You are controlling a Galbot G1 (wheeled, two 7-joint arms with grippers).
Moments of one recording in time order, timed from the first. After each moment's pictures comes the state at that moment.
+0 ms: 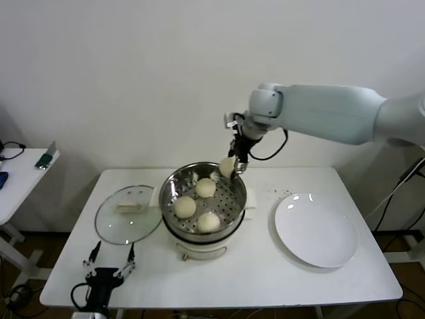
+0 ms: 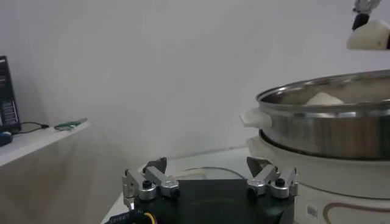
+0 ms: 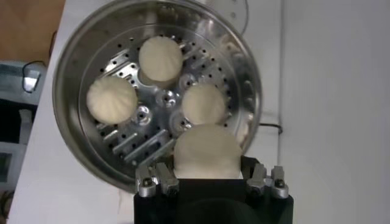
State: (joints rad) left arm 1.78 -1.43 -0.66 -2.07 -0.01 -0.07 -0.04; right arm 0.85 1.25 -1.69 1.17 0.93 -0.38 -0.90
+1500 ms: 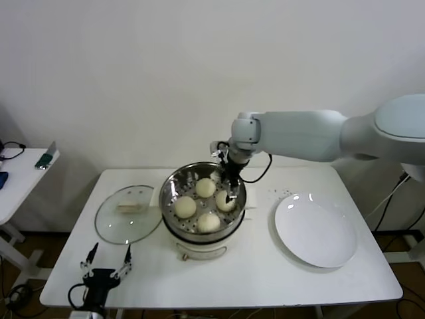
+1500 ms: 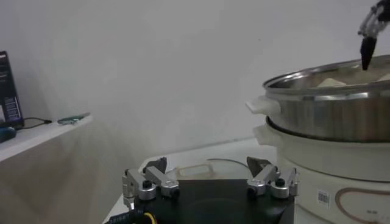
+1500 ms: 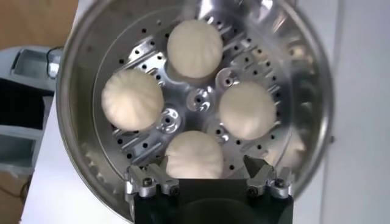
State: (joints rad) left arm 1.76 -1.41 -0.67 -2.02 -0.02 -0.07 -0.05; right arm 0.77 1.30 -1.72 1.17 0.92 -0.39 -0.88
